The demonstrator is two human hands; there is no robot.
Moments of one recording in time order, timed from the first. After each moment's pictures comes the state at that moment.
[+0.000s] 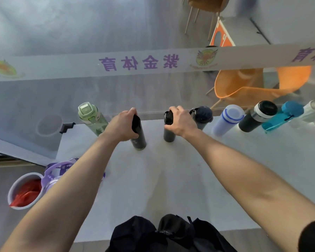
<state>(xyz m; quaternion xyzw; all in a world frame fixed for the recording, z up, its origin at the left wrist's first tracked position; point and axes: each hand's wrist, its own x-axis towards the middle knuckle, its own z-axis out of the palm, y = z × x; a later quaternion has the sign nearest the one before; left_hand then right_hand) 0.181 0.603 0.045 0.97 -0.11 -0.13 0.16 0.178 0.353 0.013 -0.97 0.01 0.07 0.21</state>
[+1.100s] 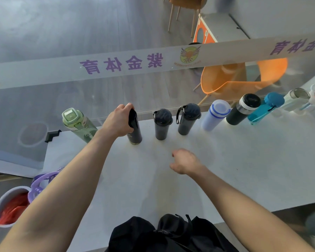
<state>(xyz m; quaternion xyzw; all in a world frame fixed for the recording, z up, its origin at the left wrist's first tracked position) 0.215 0.580 0.031 0.97 -0.15 -0.12 0.16 0.059 0.334 -0.040 -0.95 0.07 0.30 0.10</state>
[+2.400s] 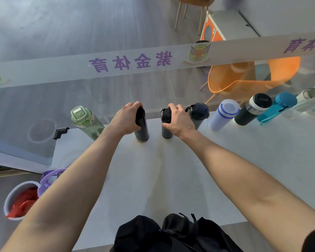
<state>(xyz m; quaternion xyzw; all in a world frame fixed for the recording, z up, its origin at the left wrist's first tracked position) 0.218 0.582 0.031 0.96 -0.16 -0.12 0.17 0.173 0.351 0.001 -0.97 0.05 0.02 0.24</state>
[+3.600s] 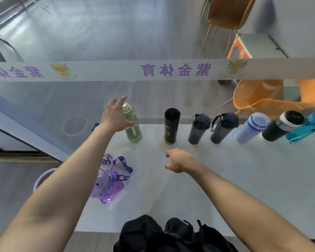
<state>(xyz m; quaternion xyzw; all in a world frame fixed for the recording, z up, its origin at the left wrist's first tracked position) 0.184 0.740 0.075 0.98 0.04 -0.05 0.18 0.081 0.470 -0.013 -0.94 -0.09 0.31 0.09</state>
